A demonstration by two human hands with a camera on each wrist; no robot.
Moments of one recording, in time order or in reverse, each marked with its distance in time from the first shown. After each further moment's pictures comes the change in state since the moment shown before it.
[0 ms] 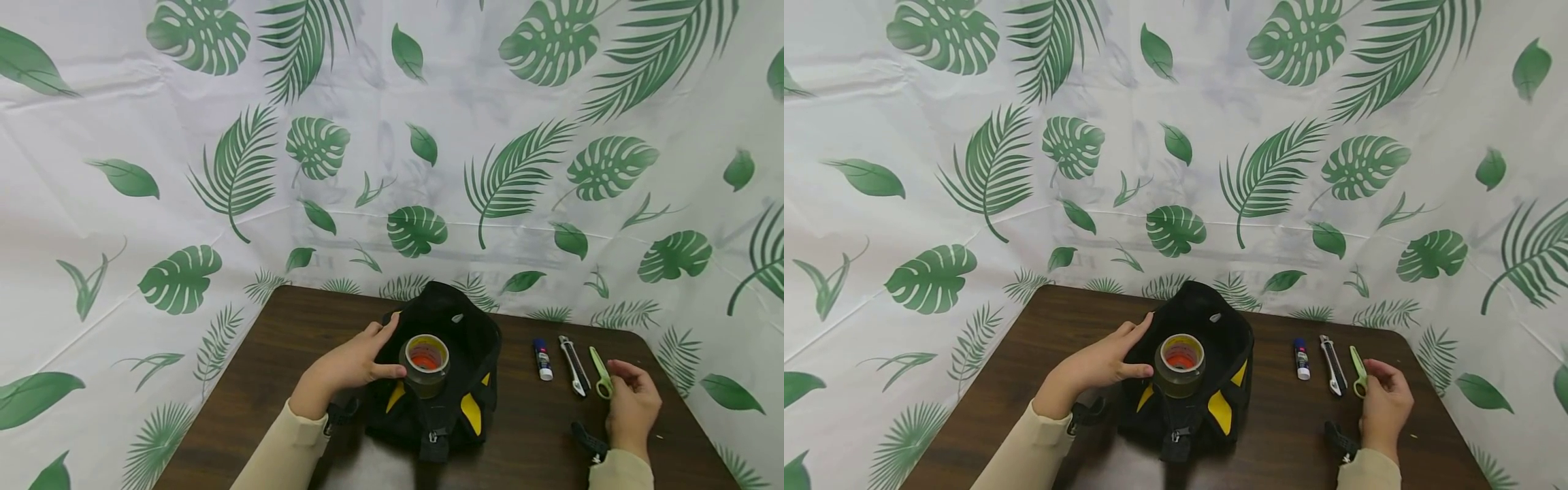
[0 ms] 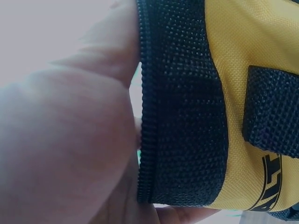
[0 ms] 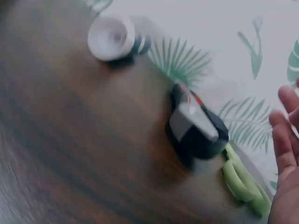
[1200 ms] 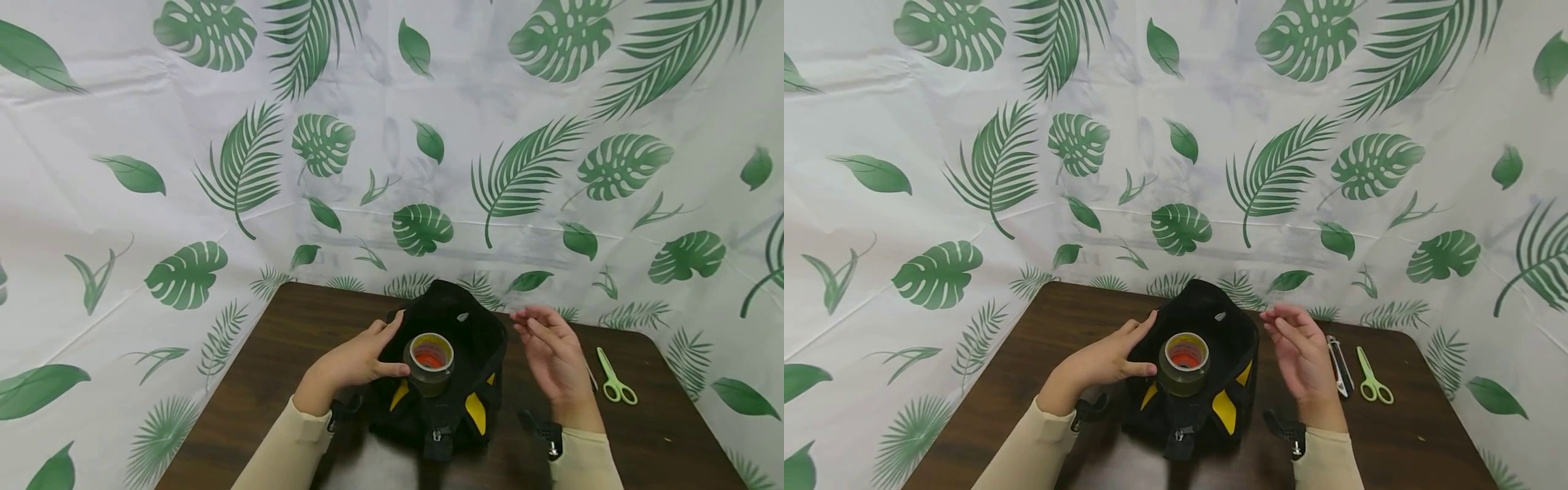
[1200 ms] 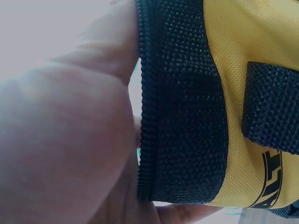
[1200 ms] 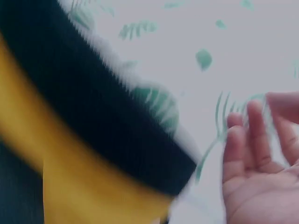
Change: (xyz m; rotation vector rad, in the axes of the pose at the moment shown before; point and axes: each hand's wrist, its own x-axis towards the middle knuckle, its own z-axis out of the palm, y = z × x) left_hand 0.004 -0.003 -0.001 -0.014 -0.006 -0.020; right_hand -0.089 -0.135 0.133 0.829 -1.068 0.212
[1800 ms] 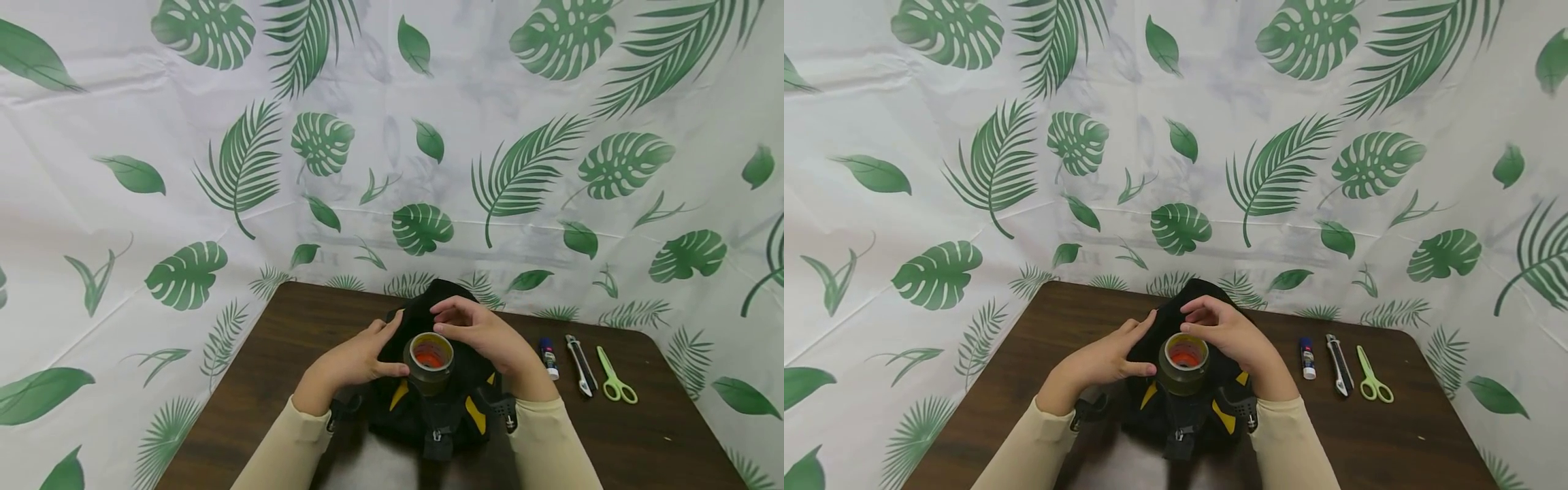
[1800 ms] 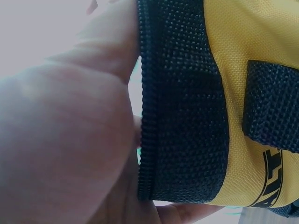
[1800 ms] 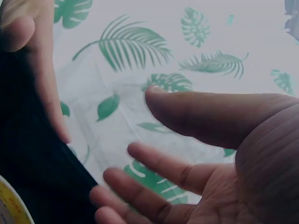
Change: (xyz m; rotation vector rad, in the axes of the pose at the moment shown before) left_hand 0.000 0.002 -0.002 0.002 0.002 -0.007; right_hand 0.057 0.017 0.100 -0.925 -0.243 0.608
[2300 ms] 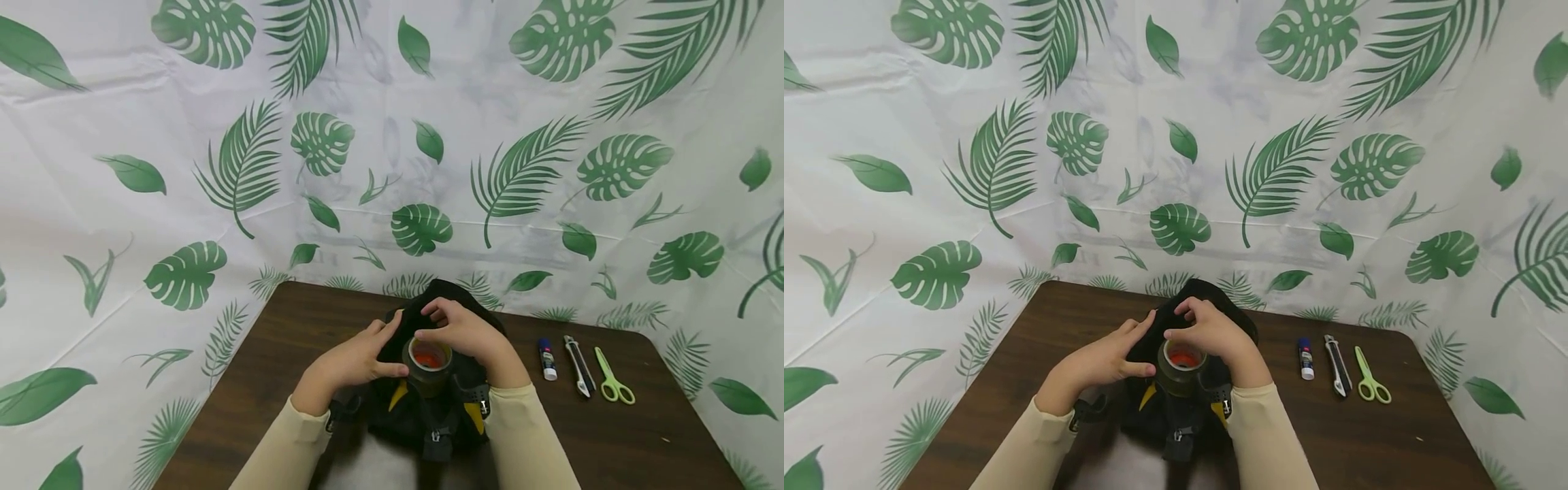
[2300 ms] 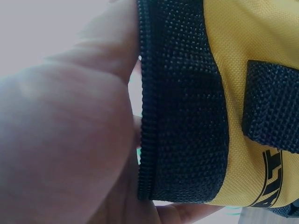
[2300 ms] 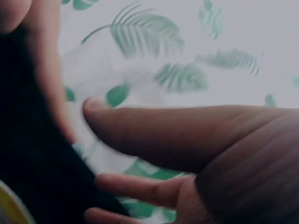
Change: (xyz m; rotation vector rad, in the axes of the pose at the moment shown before) left_hand 0.000 -0.002 0.001 0.014 -0.013 0.005; right_hand 0.027 -0.007 0.019 -0.273 -0.007 0.149
